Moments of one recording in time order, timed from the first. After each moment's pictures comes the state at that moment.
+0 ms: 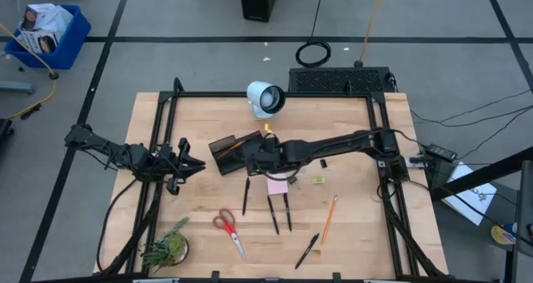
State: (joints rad) left arm -0.38 0.20 0.10 0.24 -0.32 -0.14; right arm 0.07 2.07 1.72 -0.86 0.26 1.37
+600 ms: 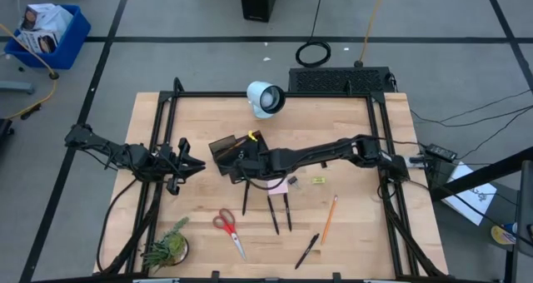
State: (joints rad) left arm -0.38 0.20 0.10 0.24 -0.32 -0.14; right arm 0.10 2.25 1.93 -0.76 0.34 1.23
